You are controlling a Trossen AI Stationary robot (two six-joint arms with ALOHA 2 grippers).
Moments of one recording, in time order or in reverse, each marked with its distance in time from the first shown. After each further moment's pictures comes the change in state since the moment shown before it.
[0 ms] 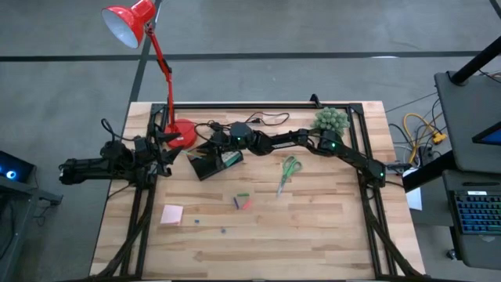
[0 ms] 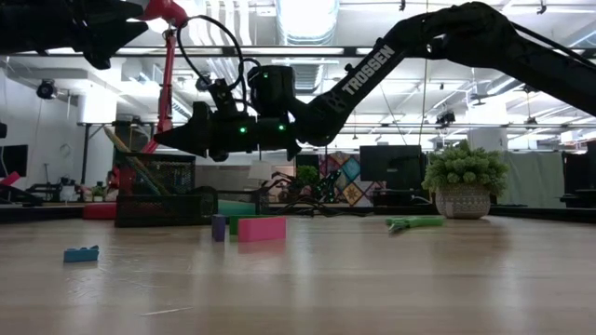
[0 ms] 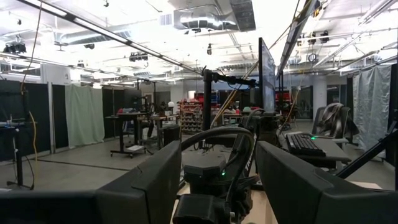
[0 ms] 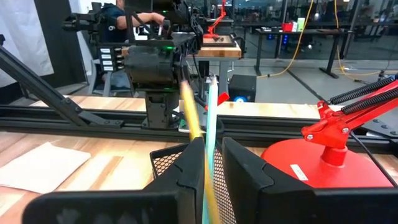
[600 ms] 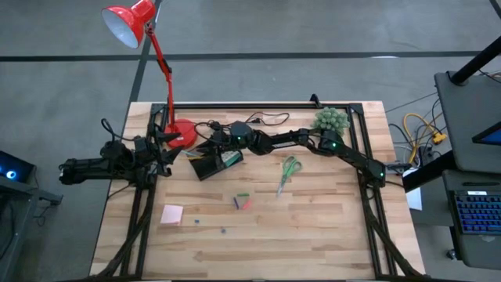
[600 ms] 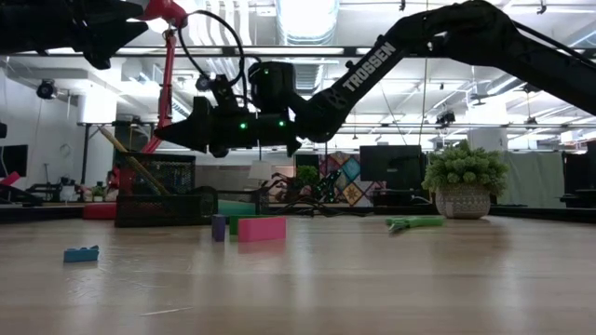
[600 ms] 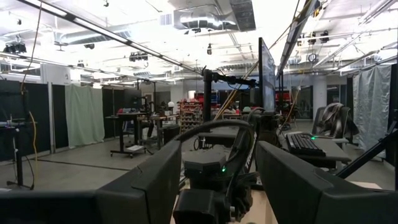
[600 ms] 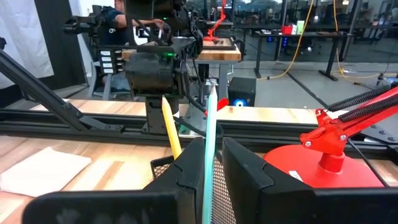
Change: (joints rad) left arm 0.000 0.000 0.000 0.000 0.000 0.000; right arm 0.000 -0.013 0.001 -0.002 0.000 0.000
